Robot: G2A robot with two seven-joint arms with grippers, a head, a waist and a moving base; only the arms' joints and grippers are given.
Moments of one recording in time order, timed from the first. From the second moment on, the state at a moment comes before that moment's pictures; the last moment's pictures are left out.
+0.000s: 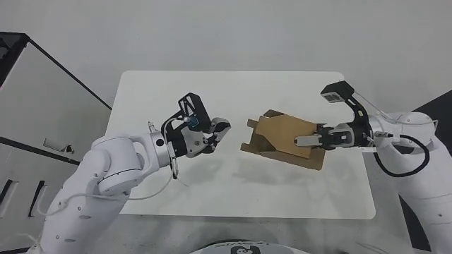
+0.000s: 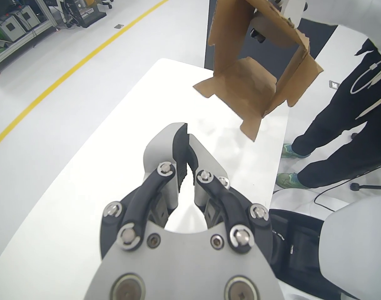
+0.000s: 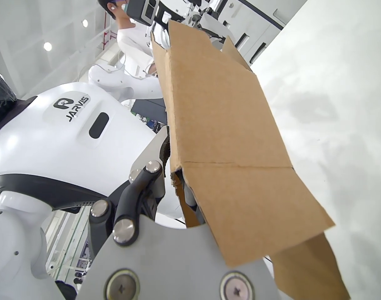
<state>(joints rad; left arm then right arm) 1.46 -0.97 -1.28 -2.23 0.80 -0.51 -0.65 -1.33 -0.85 1.40 -1.71 0.76 -0.33 1.47</state>
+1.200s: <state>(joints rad) 1.54 -0.95 -1.46 -2.23 0.63 -0.59 -0.58 -1.15 -0.96 1.19 -1.60 1.09 -0.29 1.53</state>
